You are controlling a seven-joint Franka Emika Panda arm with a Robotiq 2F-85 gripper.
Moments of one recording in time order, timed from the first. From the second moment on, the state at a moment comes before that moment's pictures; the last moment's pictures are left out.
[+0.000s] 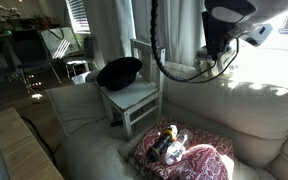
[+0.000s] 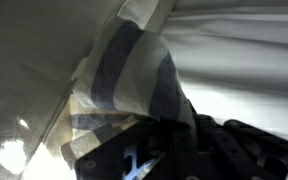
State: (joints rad) arm -0.73 0.93 0.27 -1.26 1.07 2.23 -0.48
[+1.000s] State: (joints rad) arm -0.70 0.67 0.14 -1.50 1.05 1.89 -0.55
